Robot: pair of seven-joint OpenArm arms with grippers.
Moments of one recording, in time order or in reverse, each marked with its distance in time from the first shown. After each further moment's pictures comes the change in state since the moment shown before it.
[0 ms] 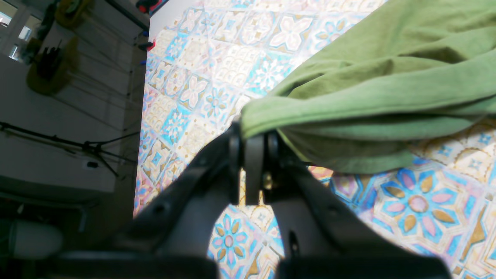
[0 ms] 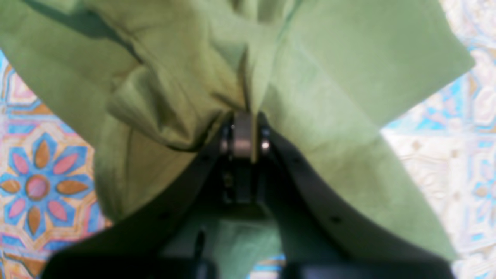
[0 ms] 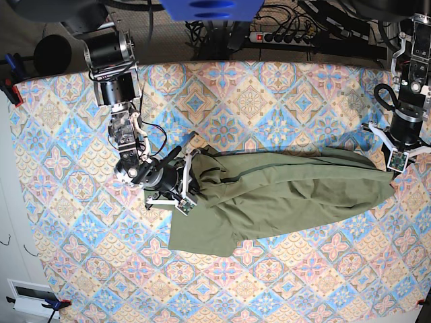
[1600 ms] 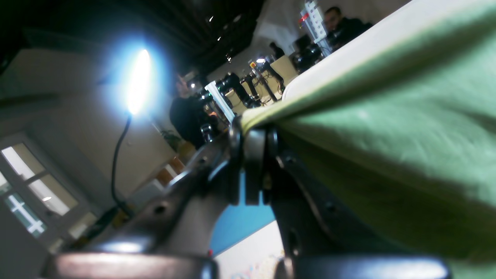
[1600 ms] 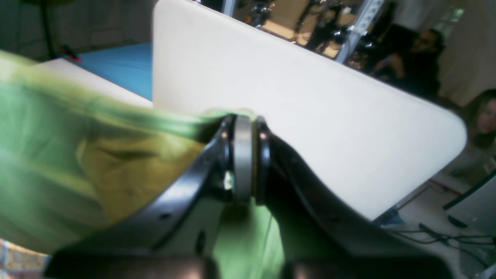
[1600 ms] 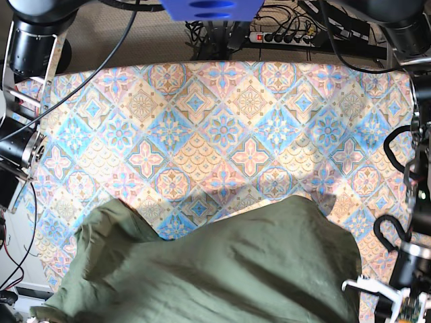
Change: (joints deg) left arm -70.3 0.8 28.9 -5.1 -5.8 -0.7 2.4; right arm 45.0 24.5 16.1 -4.0 31.2 1.8 -8.4
